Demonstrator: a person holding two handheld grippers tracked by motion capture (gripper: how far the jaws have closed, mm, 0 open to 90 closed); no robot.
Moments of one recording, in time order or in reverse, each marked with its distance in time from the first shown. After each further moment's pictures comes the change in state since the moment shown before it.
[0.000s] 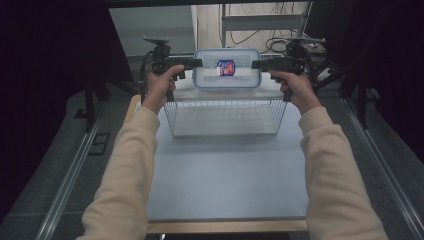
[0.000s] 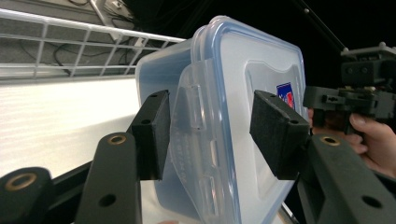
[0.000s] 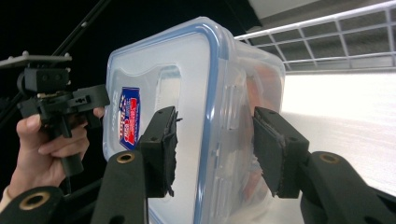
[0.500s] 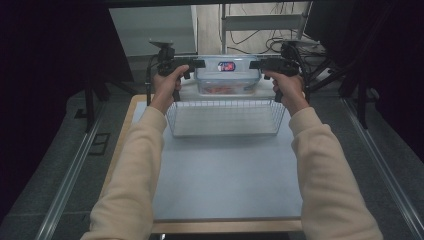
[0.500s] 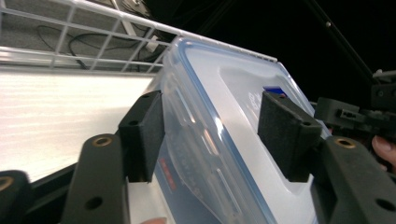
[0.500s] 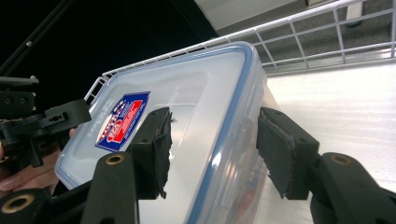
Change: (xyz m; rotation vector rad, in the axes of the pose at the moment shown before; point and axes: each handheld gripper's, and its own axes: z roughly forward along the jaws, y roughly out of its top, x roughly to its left) left arm 0.009 -0.004 0.018 -0.012 0.065 -0.057; right arm 0.007 -0.007 0.013 -0.059 -0.182 0.038
